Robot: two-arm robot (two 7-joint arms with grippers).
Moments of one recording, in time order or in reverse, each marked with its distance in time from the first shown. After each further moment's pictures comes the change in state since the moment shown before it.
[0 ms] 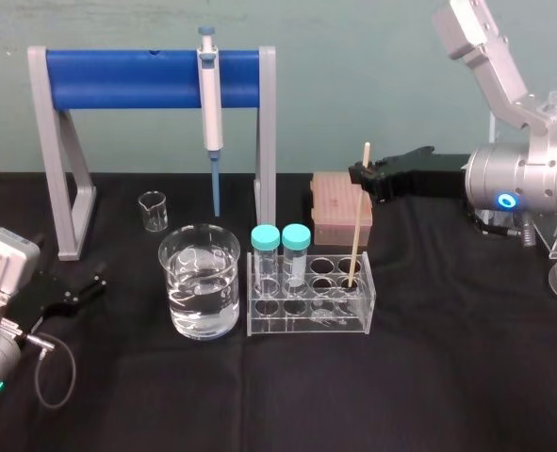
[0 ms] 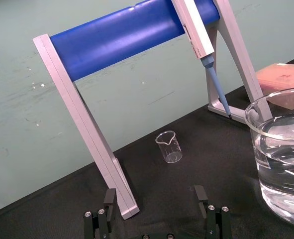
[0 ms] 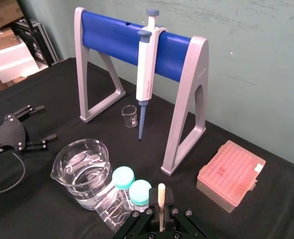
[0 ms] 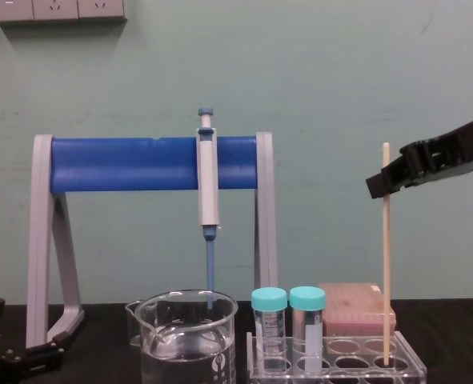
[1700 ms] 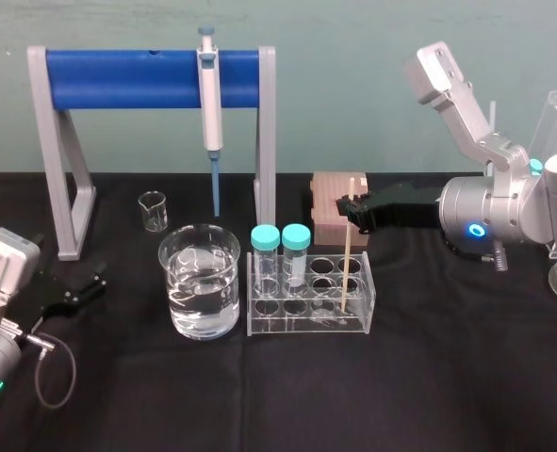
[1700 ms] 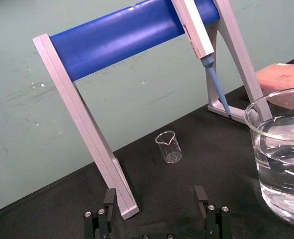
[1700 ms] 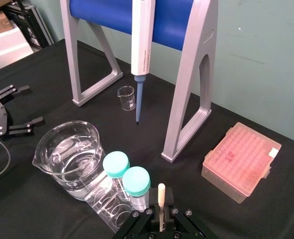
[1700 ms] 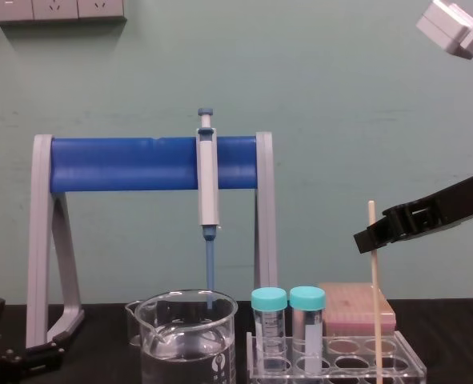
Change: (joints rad) left arm 0.000 0.000 0.000 0.000 0.000 0.000 0.000; right arm -0.015 -0.070 -0.037 0.123 -0.098 -0.043 0.057
